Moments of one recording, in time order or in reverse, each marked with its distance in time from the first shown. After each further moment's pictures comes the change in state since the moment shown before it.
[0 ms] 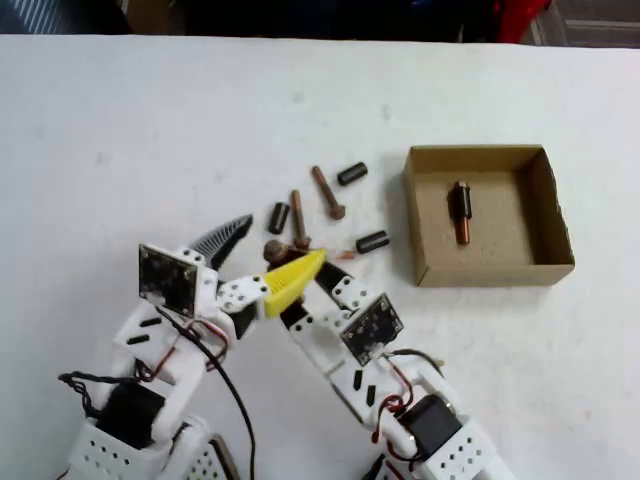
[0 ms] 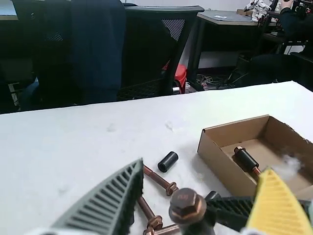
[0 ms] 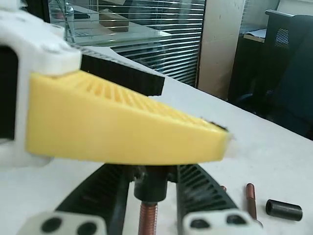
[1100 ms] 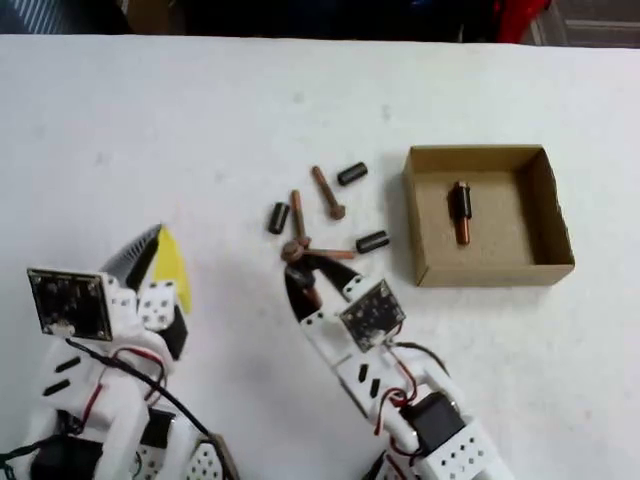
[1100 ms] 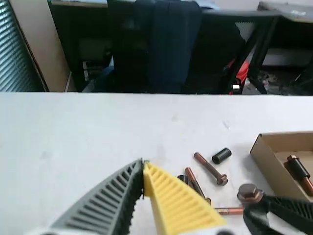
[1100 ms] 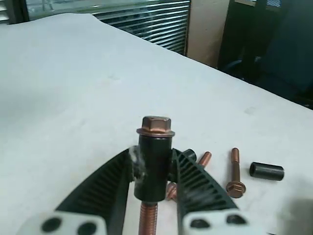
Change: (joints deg) left arm -15.6 -1.1 -25.2 32.1 0.0; right arm 5.5 0.0 0.0 6.8 0.0
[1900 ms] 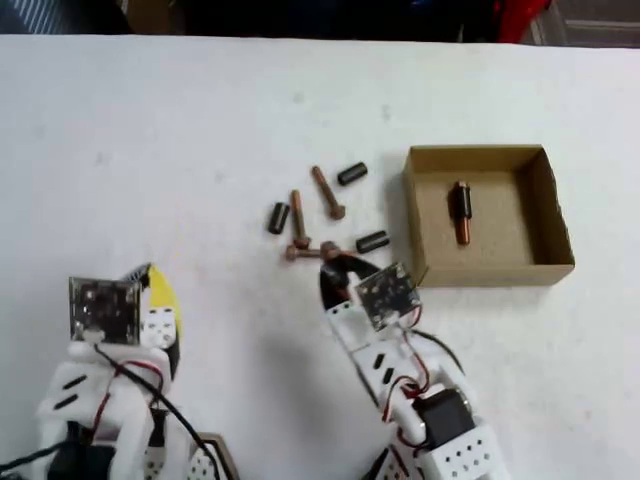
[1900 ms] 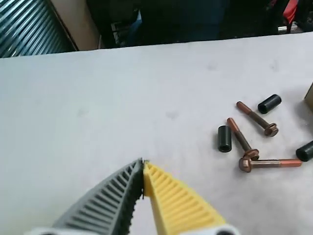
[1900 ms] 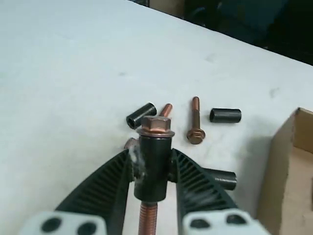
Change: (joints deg) left arm -8.8 -9.5 11.4 7.7 -9.4; right arm 9.3 0.0 -4.7 13.5 0.3
